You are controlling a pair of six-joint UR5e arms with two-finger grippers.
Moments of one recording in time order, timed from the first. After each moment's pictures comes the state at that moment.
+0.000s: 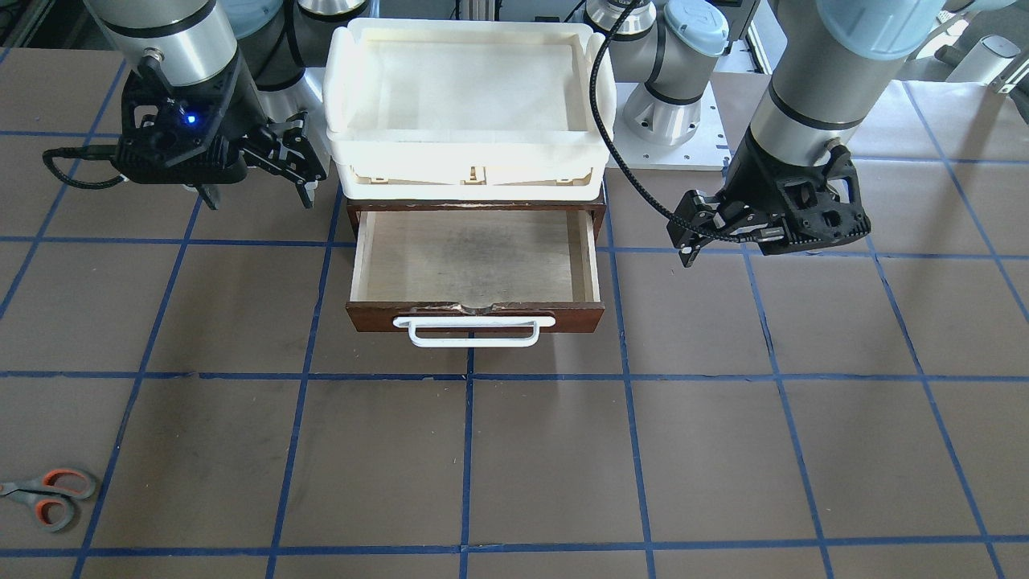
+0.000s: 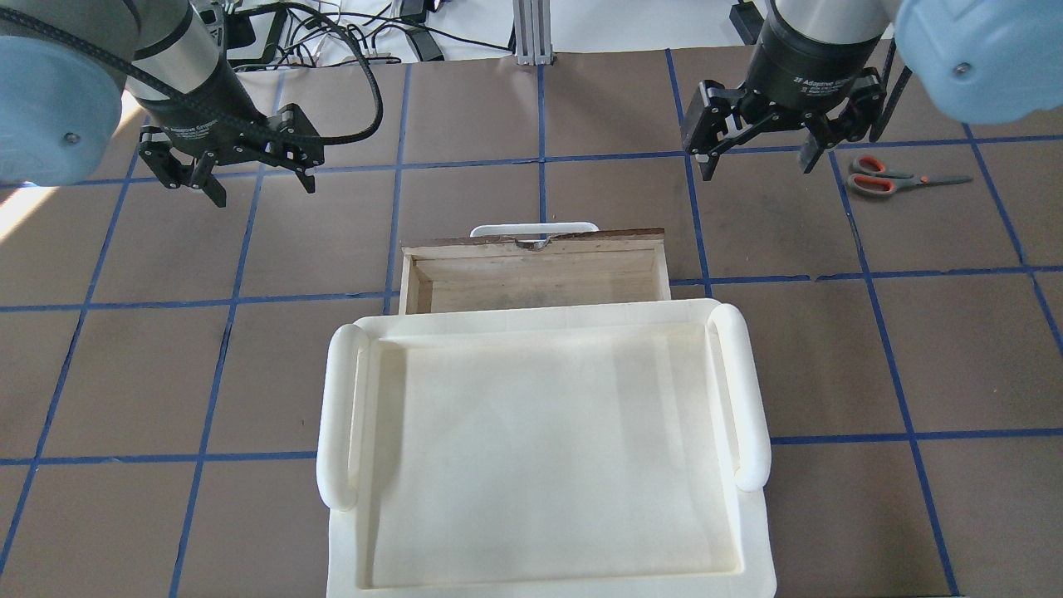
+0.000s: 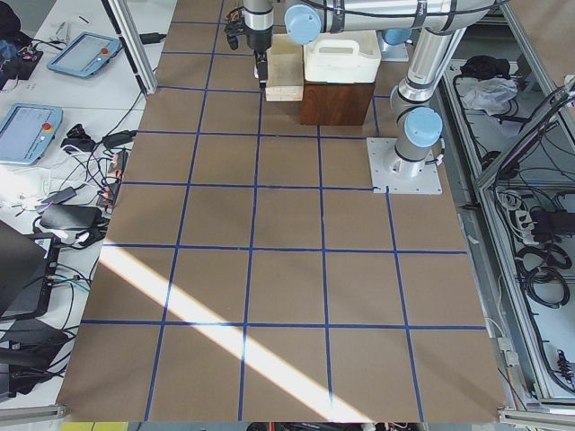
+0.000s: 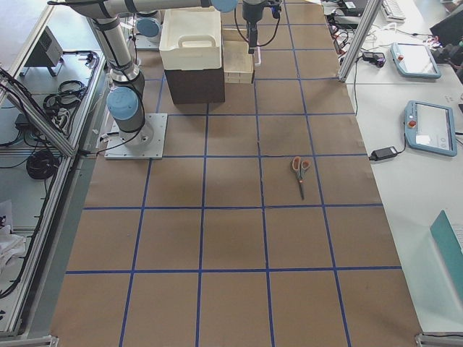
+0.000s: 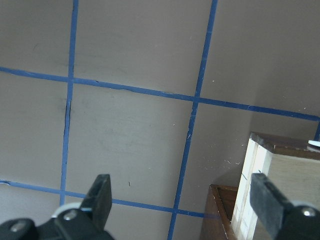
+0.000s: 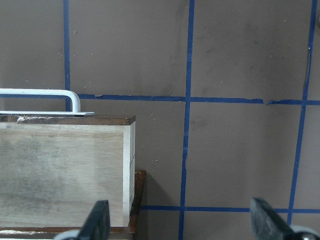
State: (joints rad) left arm -1.53 -1.64 -1.57 -1.48 1.61 -0.12; right arm 1.63 -1.54 1.49 -1.54 -1.57 0.02
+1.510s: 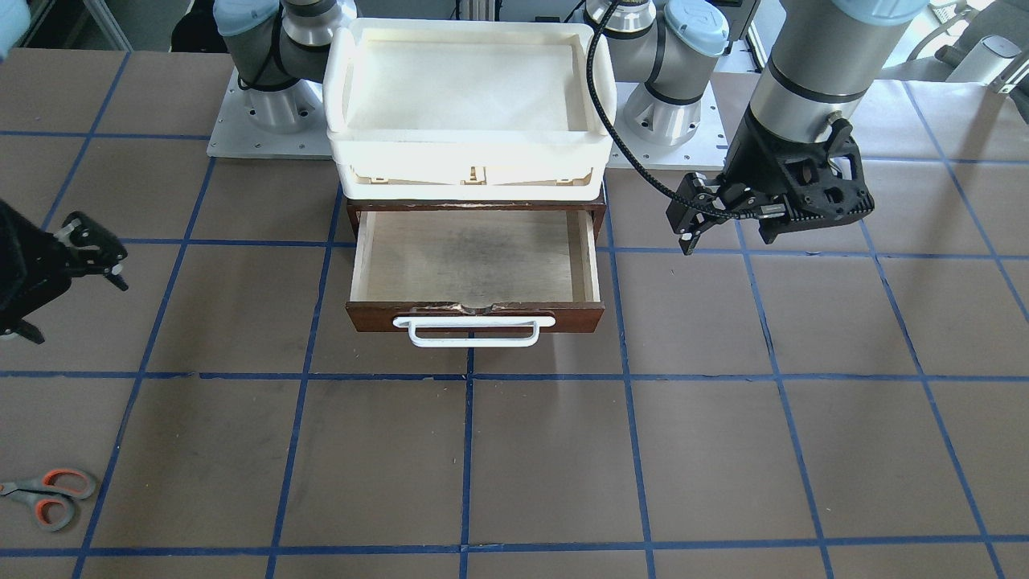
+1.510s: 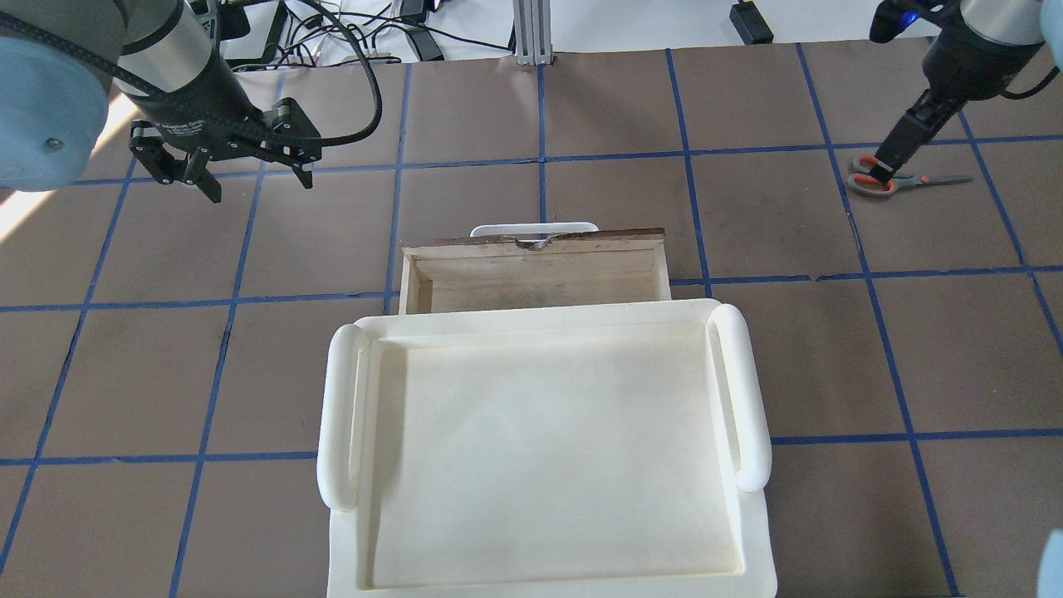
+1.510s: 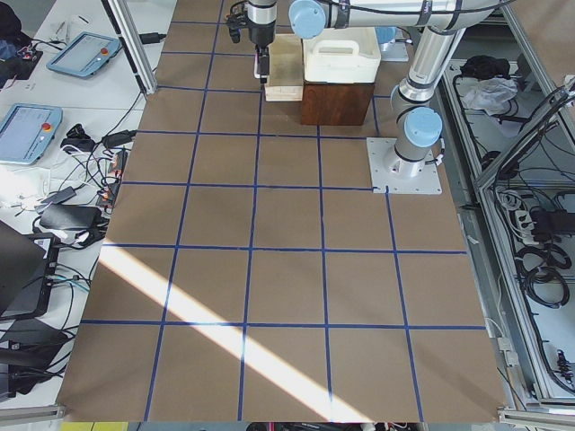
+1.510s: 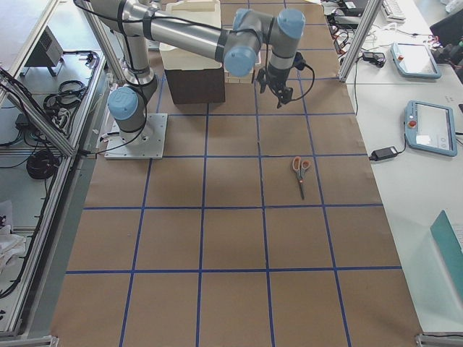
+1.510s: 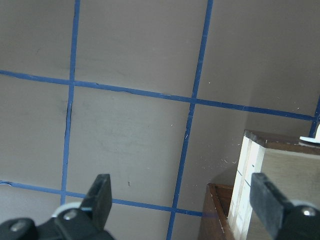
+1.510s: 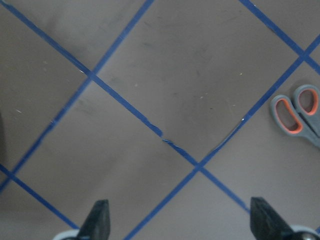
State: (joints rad) left arm -1.53 -1.60 -1.58 -1.48 1.62 -0.12; right arm 1.22 -1.32 1.51 -1.73 -1.56 -1.22
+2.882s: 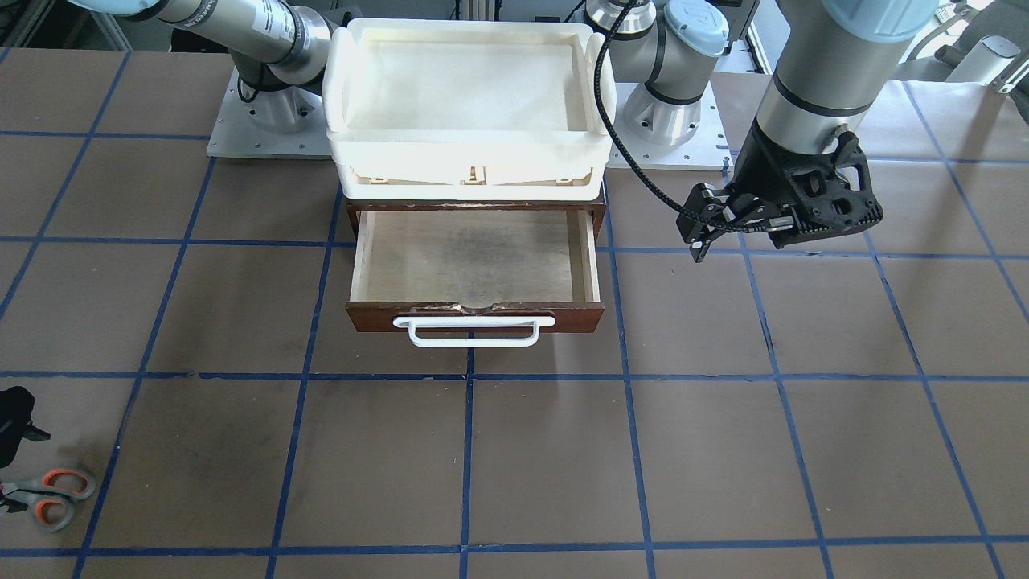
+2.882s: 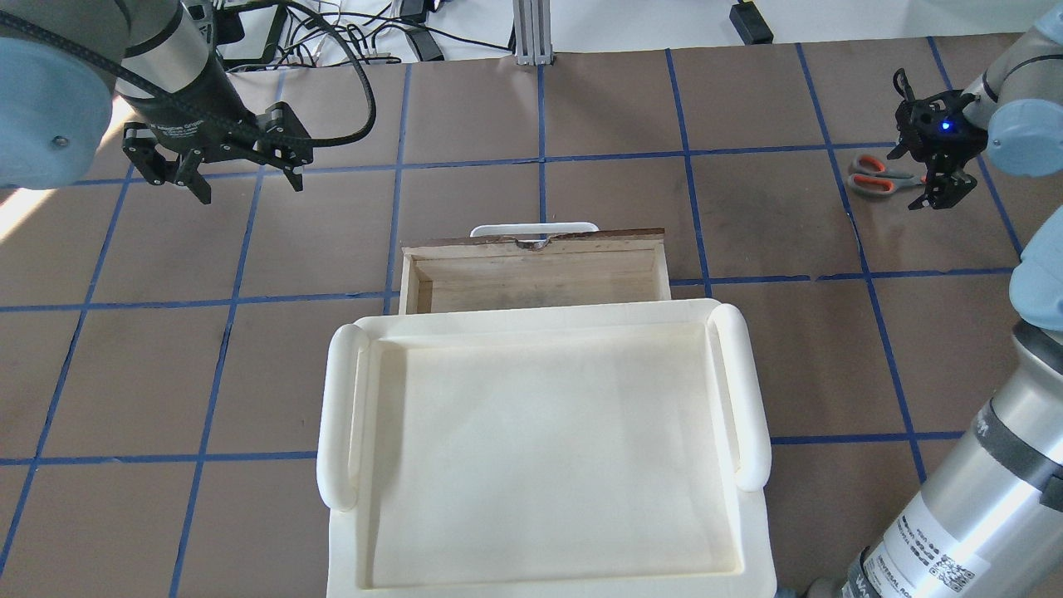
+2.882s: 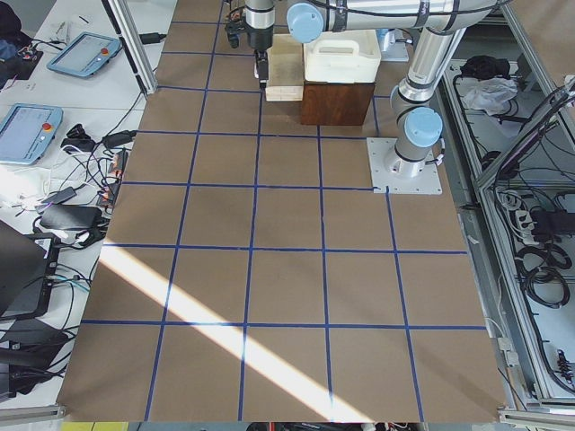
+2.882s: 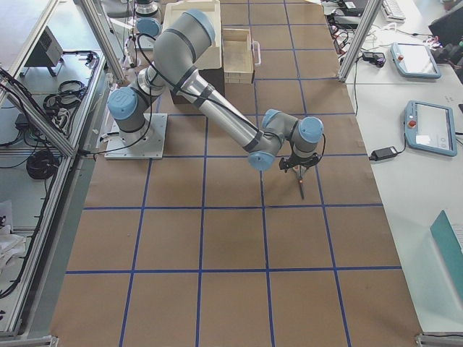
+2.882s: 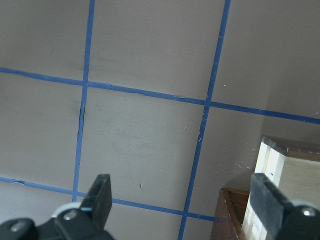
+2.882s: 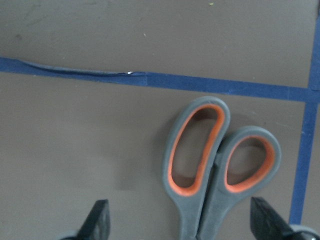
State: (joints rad) left arm -1.52 -1.62 -1.58 -1.48 1.65 -0.12; right arm 1.07 -0.88 1.43 -2.15 -1.45 -2.17
